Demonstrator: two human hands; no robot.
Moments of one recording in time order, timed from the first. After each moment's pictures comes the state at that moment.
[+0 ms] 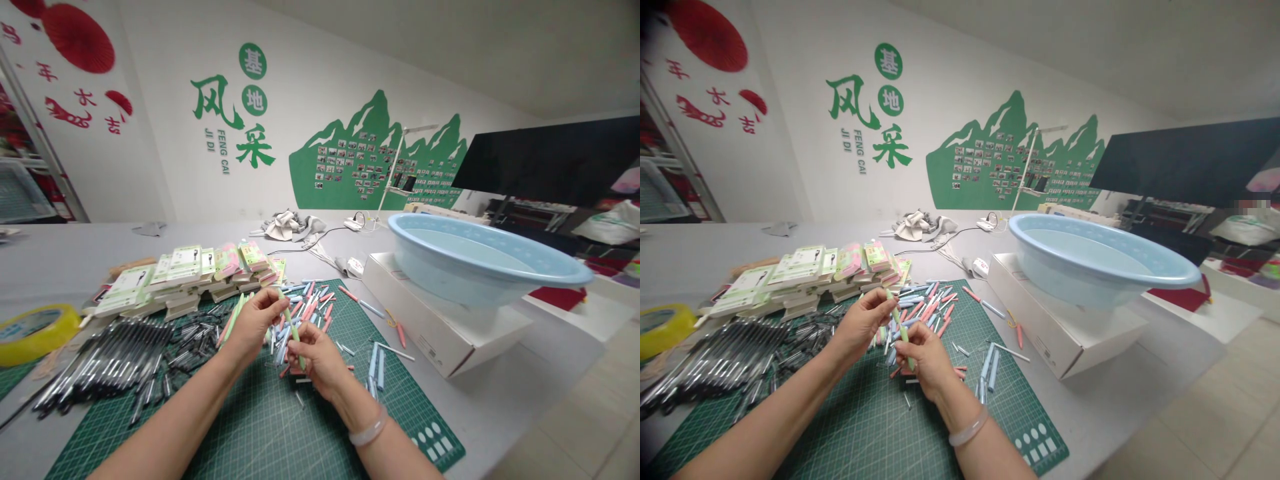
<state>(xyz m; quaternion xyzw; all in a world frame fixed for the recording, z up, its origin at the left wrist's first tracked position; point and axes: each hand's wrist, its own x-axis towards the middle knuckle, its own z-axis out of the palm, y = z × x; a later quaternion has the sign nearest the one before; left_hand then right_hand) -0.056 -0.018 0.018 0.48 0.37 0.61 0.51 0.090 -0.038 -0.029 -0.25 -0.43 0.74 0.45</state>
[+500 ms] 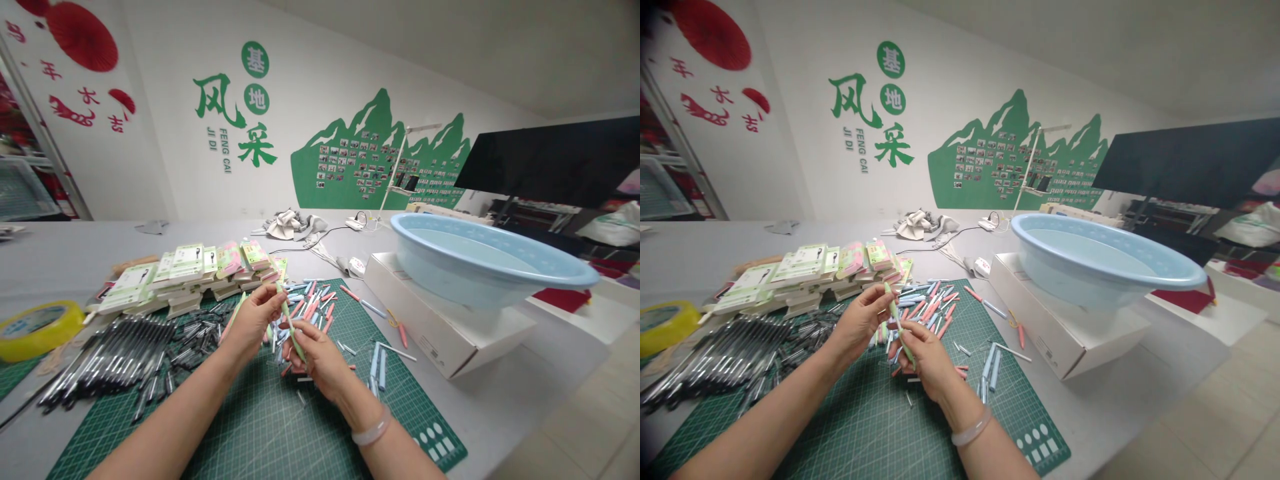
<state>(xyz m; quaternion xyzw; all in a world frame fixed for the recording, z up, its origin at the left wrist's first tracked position) -0.060 -0.017 0.025 0.43 0.36 0.63 0.54 0.089 -0.043 -0.015 -0.24 -0.47 0.74 0.42</state>
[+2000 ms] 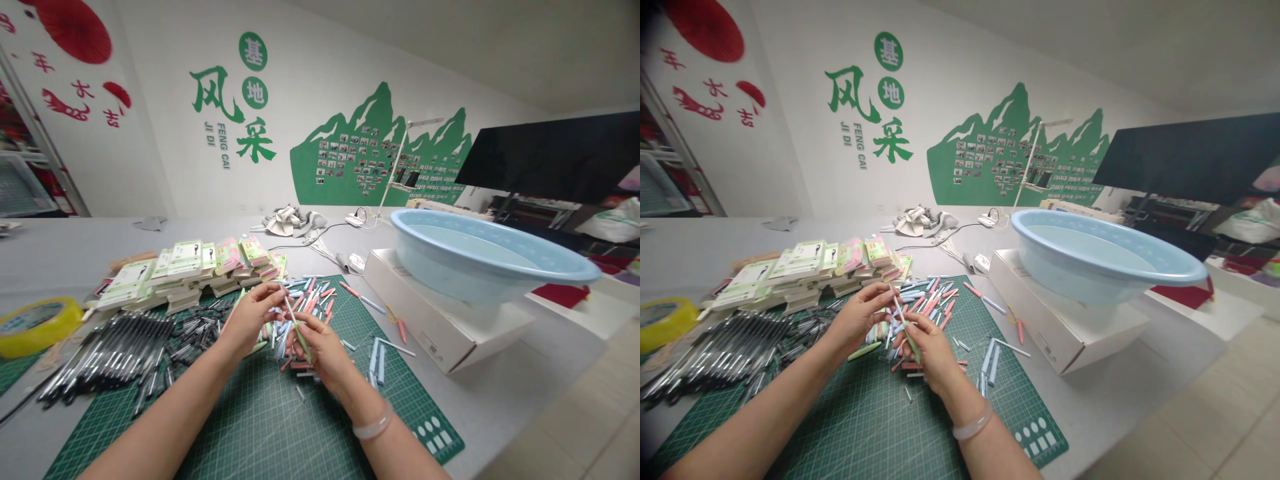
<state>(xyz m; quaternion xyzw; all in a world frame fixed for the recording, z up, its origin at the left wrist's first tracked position) -0.065 -0.021 0.030 0.48 0.40 0.56 0.55 0.091 -0.033 -0.026 -0.23 -0.45 0.72 0.47</state>
